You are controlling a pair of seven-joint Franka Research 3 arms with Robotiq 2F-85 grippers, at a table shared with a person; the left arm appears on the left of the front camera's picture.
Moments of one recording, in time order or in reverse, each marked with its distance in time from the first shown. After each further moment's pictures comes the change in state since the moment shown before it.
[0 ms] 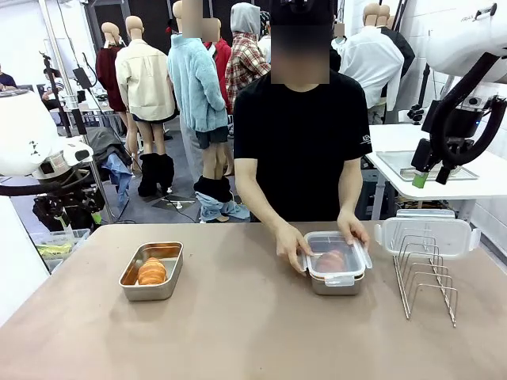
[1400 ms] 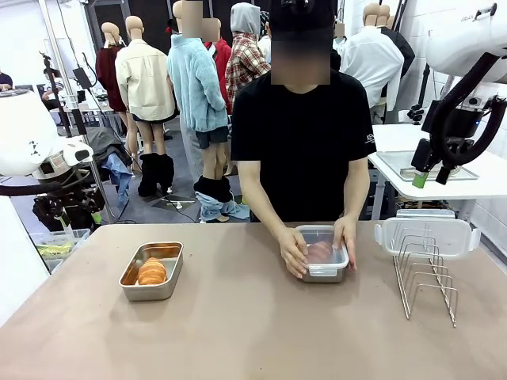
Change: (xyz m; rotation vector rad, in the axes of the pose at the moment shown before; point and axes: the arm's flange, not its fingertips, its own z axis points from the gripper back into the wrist) left arm 0.000 0.000 0.000 0.000 0.000 0.000; right arm 0.000 0.000 0.000 0.000 0.000 0.000
